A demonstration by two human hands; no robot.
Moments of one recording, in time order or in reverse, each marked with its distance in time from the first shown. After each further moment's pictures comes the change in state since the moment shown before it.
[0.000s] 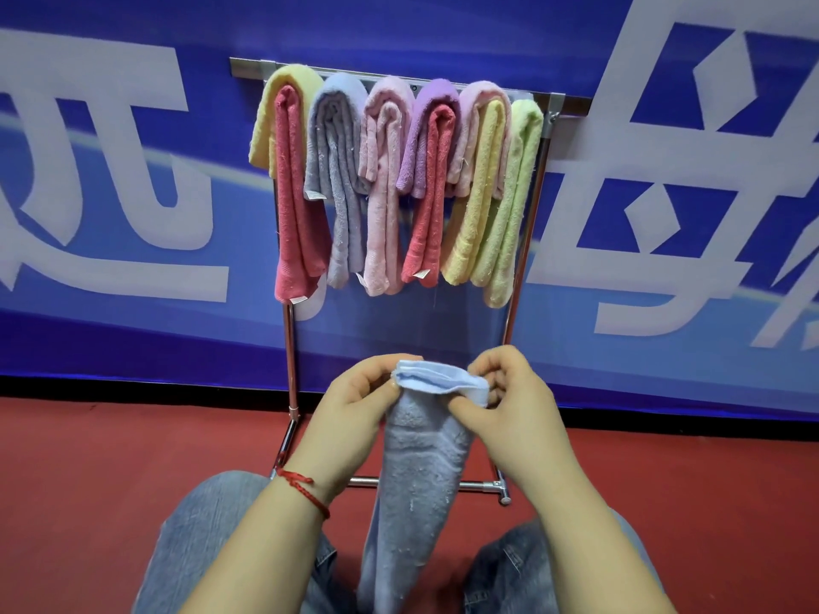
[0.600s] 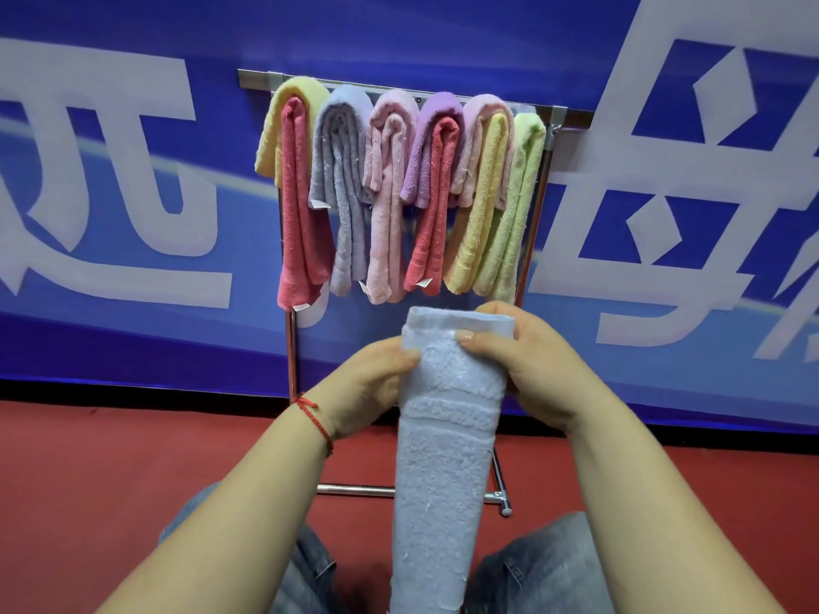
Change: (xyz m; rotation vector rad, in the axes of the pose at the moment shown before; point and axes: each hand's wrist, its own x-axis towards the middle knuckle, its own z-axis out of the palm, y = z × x) left_hand 0.045 0.018 -0.007 -0.153 -0.512 -0.125; right_hand 0.045 -0.034 -0.029 0.433 -0.317 0.032
